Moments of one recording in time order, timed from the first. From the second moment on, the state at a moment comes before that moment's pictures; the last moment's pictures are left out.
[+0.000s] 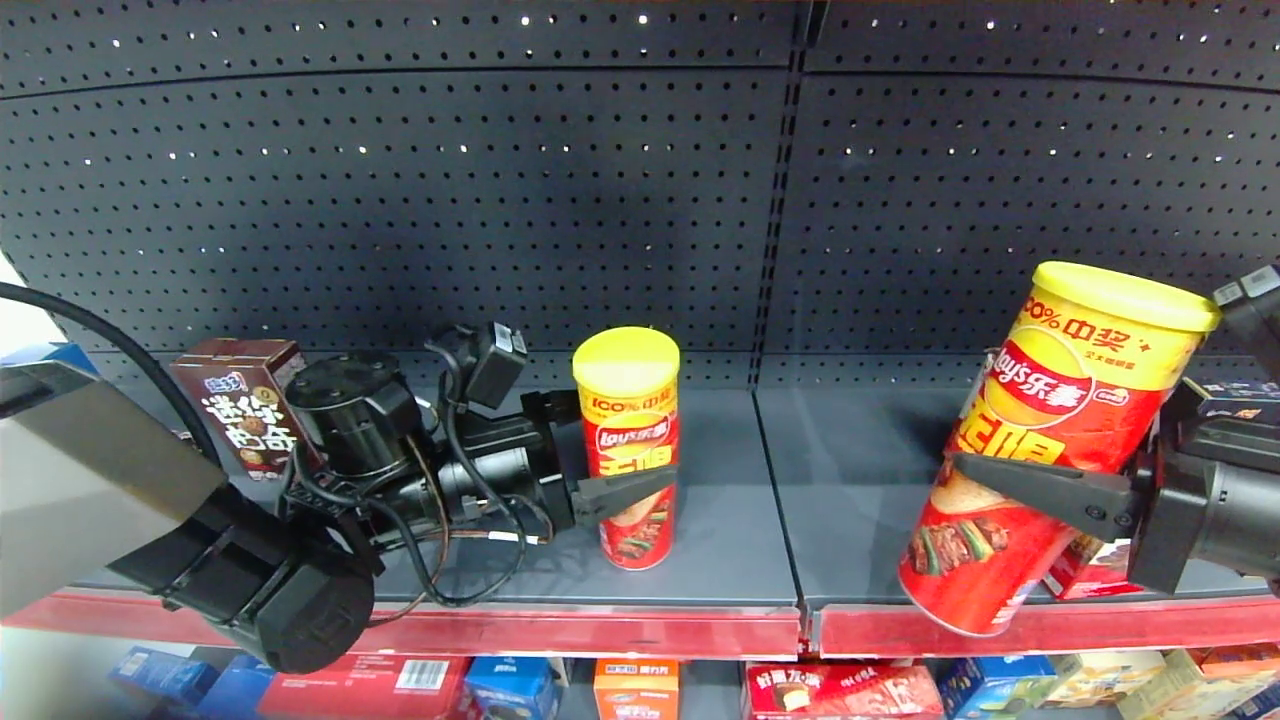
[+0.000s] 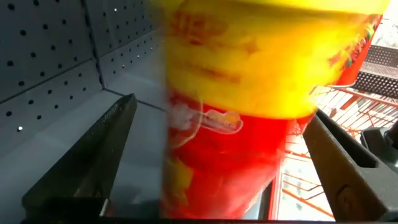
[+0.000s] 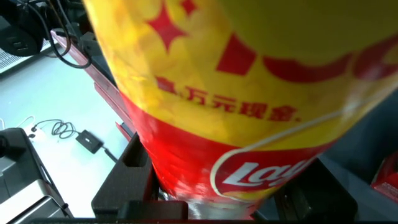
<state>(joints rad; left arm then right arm) -0.38 2.00 -0.71 -1.40 -0.82 -0.10 0.40 1.20 -0.62 -0.43 0.40 -0.03</state>
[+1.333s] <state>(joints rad) -0.18 1.44 -0.16 -1.33 -0.21 -0.08 0.40 1.24 -0.68 -0.44 0.25 -0.03</state>
